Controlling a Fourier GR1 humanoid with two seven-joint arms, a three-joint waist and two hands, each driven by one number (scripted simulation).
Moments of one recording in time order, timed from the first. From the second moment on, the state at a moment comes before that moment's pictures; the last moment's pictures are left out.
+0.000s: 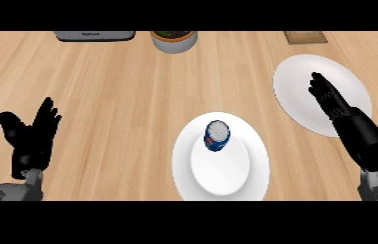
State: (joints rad) left arm -0.06 0.47 -0.11 -1.37 0.34 0.41 0.18; right arm -0.08 -0.46 0.07 -1.69 -0.15 0.08 0.04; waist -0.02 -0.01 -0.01
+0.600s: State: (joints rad) left arm -0.31 0.49 -0.32 -1.58 0.25 0.15 0.01; right arm -0.34 -0.51 0.46 -1.46 -0.12 0.52 0.38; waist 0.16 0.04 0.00
